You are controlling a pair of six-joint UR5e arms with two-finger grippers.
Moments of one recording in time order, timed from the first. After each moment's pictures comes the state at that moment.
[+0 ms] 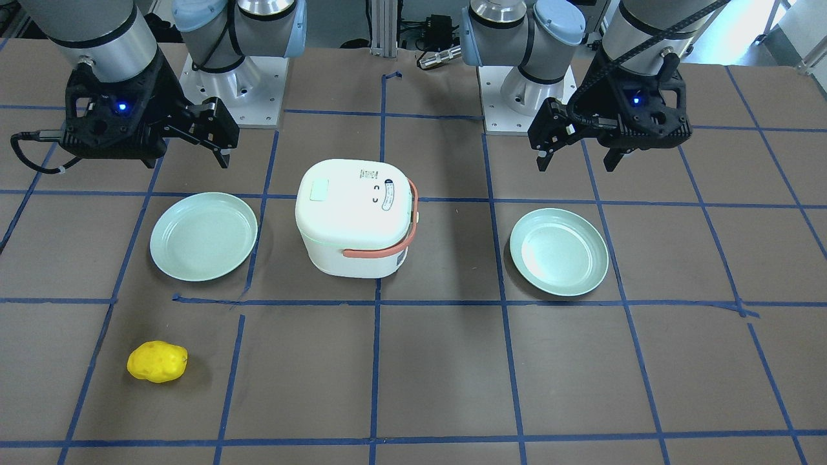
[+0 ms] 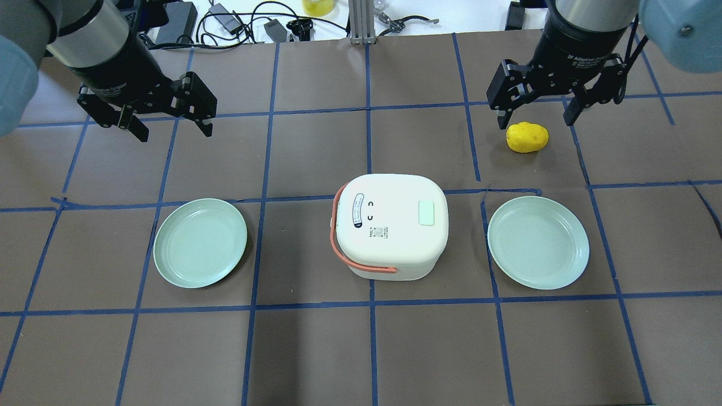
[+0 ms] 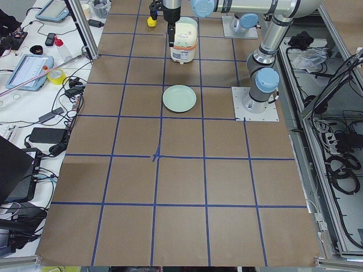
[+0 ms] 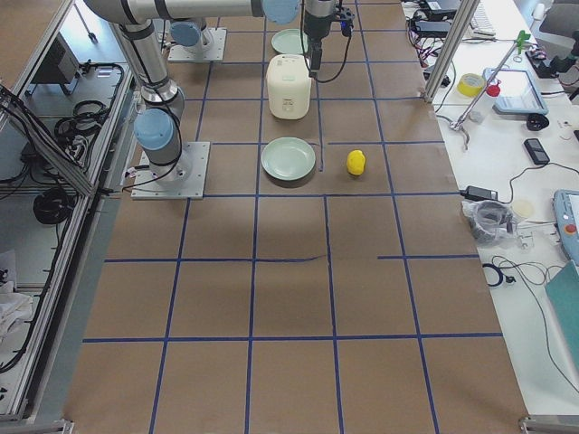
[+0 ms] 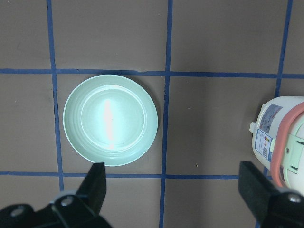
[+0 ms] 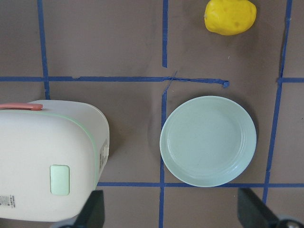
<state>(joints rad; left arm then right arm) -1.53 -1.54 -1.57 -1.56 1.56 0.00 1.57 -1.53 1.50 -1.48 -1.56 -0.02</state>
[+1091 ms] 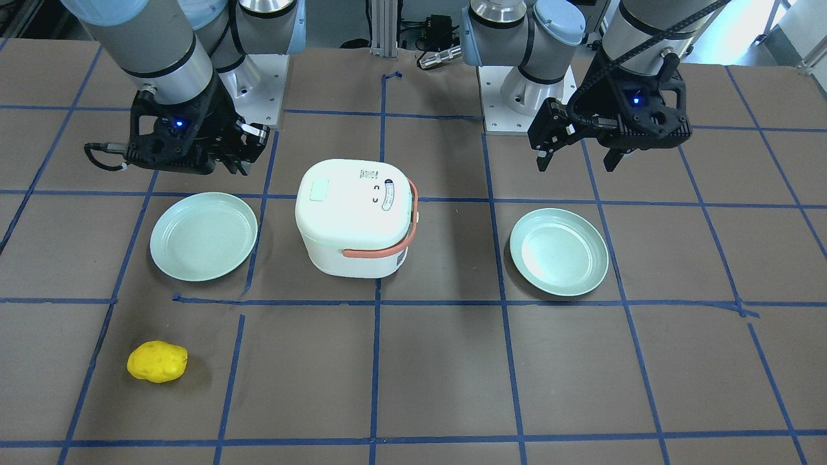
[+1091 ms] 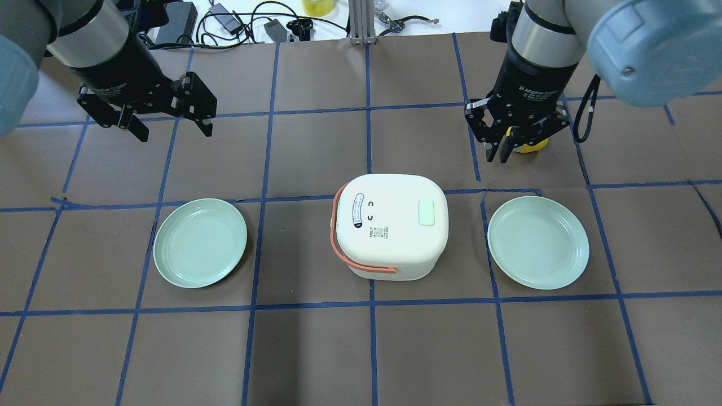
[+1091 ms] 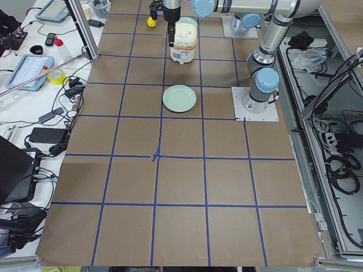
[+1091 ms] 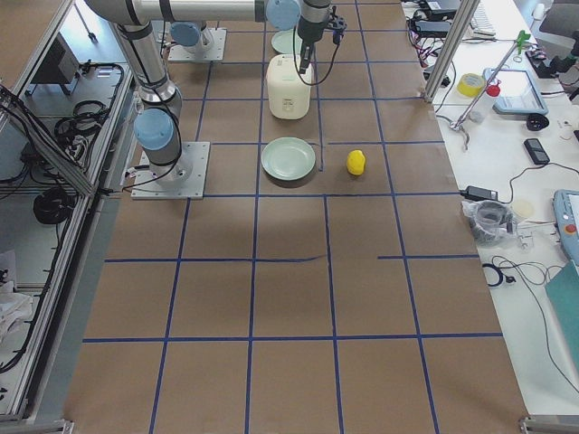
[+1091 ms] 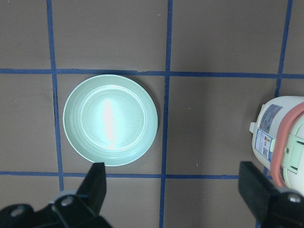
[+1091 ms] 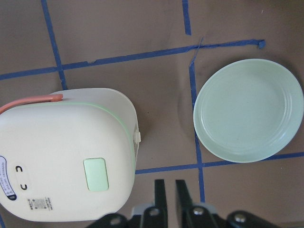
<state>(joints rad) -1.53 -1.54 -1.57 -1.56 1.56 0.00 1.65 -1.52 1.57 -1.49 -1.50 0.21</state>
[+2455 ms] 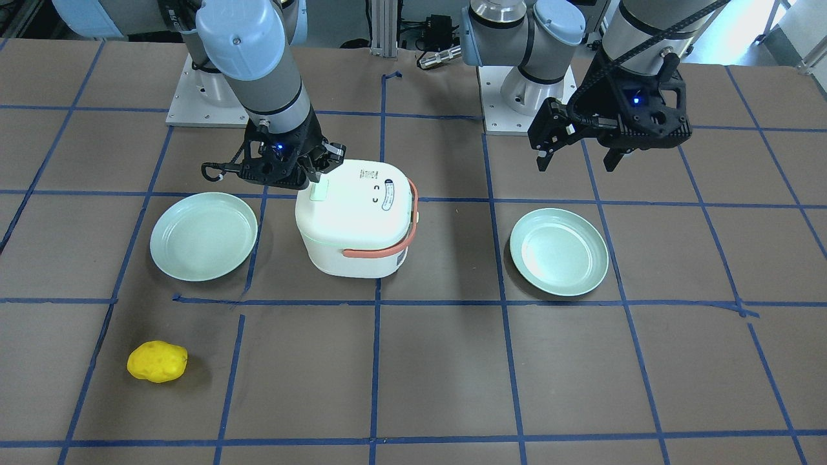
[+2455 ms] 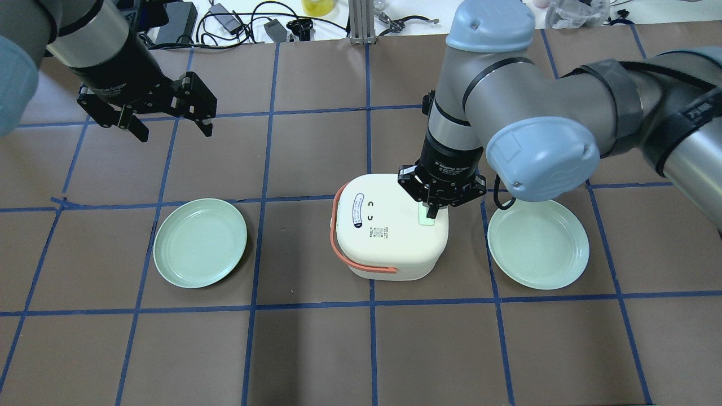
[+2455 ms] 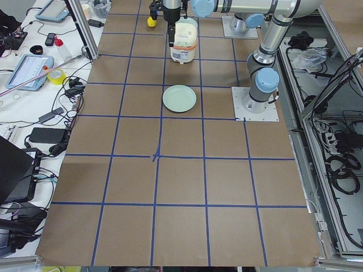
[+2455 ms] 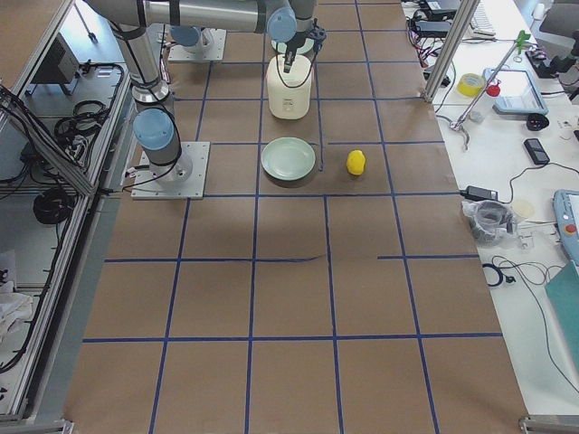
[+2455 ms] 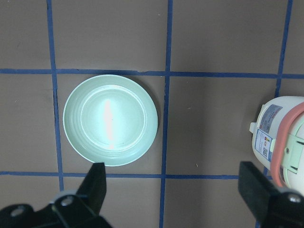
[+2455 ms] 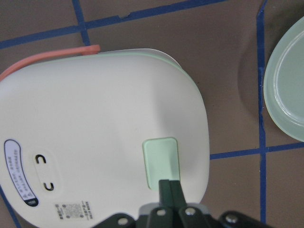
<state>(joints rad) -1.53 -1.54 -1.57 -1.56 1.56 0.00 1.80 -1.50 1.77 -1.69 -1.45 0.39</state>
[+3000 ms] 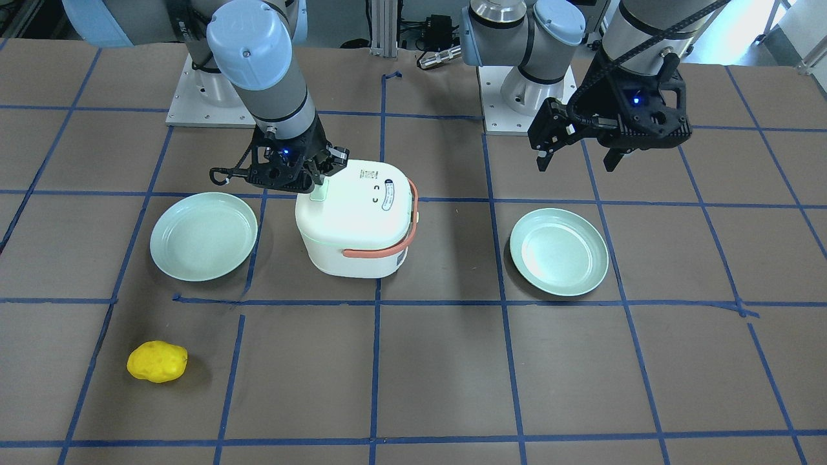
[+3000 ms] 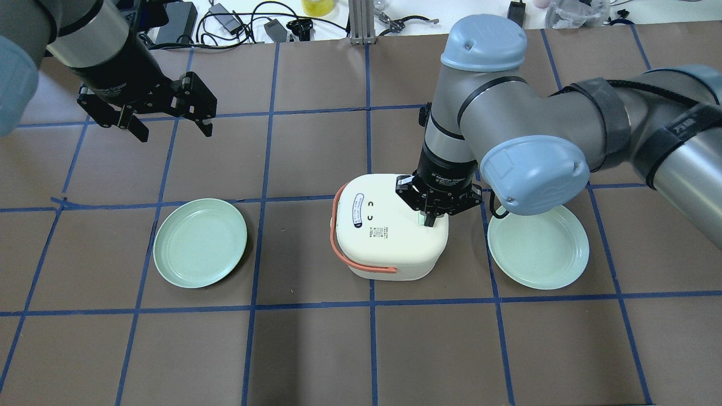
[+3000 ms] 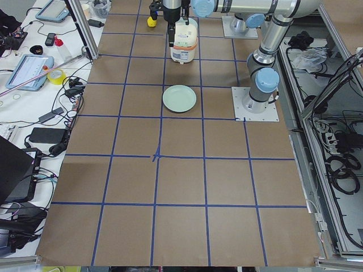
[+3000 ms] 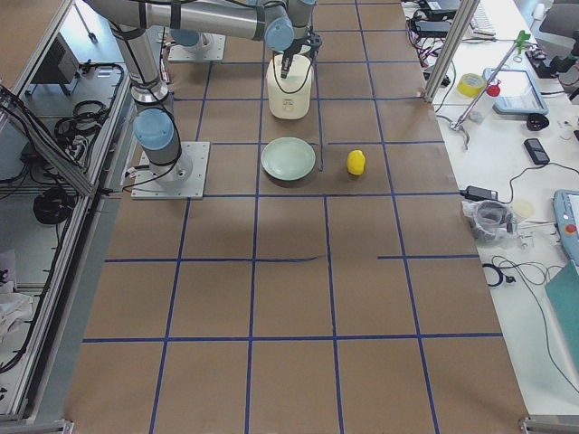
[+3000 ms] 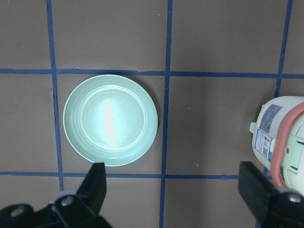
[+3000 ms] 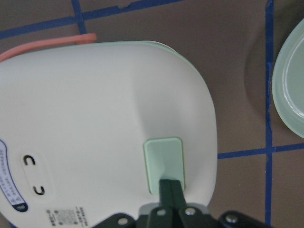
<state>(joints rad) -1.53 -1.54 -1.57 -1.56 1.56 0.00 1.81 -1.50 1.80 -1.72 -1.43 0.39</state>
